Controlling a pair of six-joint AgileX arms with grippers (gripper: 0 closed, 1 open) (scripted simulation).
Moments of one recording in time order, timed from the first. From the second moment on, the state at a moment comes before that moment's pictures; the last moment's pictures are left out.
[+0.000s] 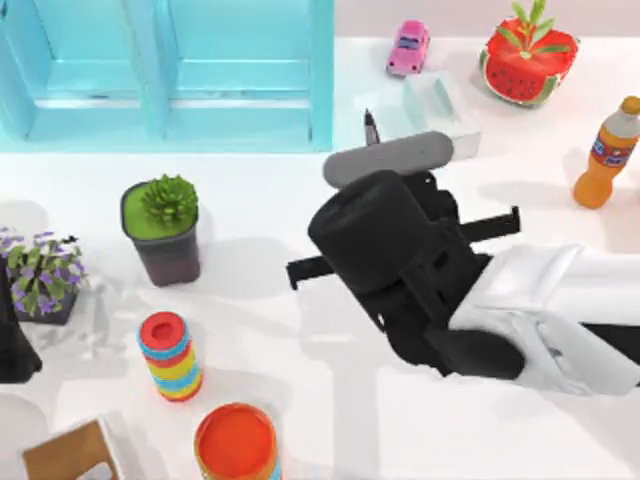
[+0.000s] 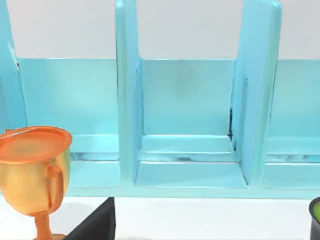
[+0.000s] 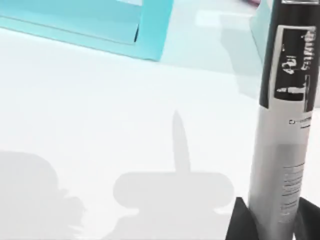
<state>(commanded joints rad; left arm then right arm) 0.00 0.00 0.00 0.00 0.00 0.00 0.94 1.70 0.98 -0.02 0.74 0.38</state>
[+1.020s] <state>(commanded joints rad) 0.00 0.00 0.00 0.00 0.00 0.00 1.10 1.24 0.33 0.97 1.24 -0.06</state>
